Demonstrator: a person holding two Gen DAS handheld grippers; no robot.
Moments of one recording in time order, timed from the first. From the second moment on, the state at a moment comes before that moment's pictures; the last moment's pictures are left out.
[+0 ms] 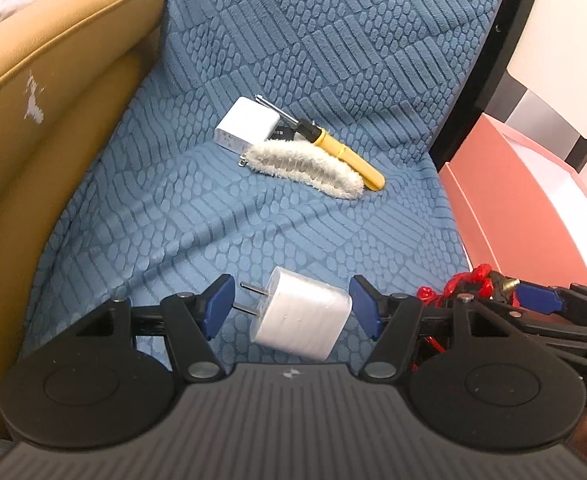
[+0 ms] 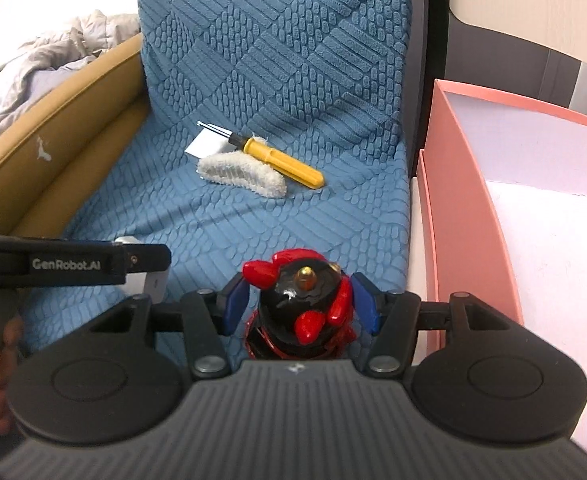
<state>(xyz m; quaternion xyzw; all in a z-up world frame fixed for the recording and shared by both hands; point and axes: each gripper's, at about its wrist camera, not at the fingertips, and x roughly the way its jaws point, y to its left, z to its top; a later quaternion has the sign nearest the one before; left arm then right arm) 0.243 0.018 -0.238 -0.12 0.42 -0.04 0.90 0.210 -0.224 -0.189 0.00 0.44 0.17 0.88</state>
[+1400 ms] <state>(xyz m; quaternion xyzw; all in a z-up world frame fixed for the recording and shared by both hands) 0.174 0.002 -0.141 -0.20 0.39 -0.07 0.90 0.159 -0.269 -0.078 0.04 0.39 0.18 0.90</state>
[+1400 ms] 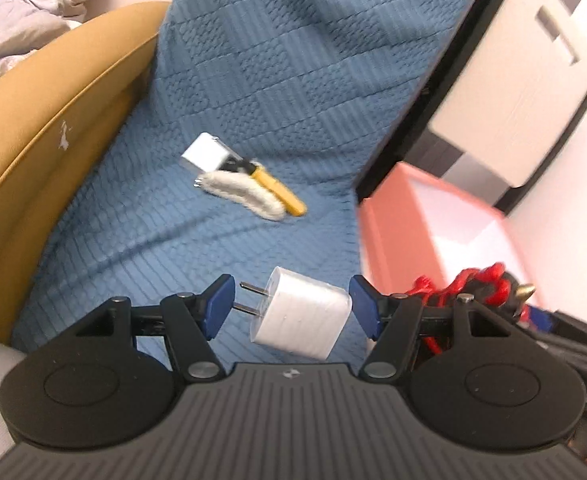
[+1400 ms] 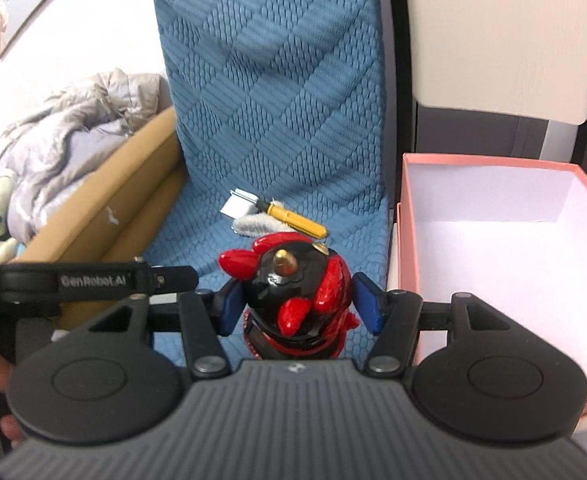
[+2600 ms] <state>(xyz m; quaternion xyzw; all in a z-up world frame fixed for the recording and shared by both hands) 0.147 -0.181 -0.039 -0.14 0.35 -0.16 0.91 0.105 -0.443 -0.016 0.08 0.34 0.07 0.93</state>
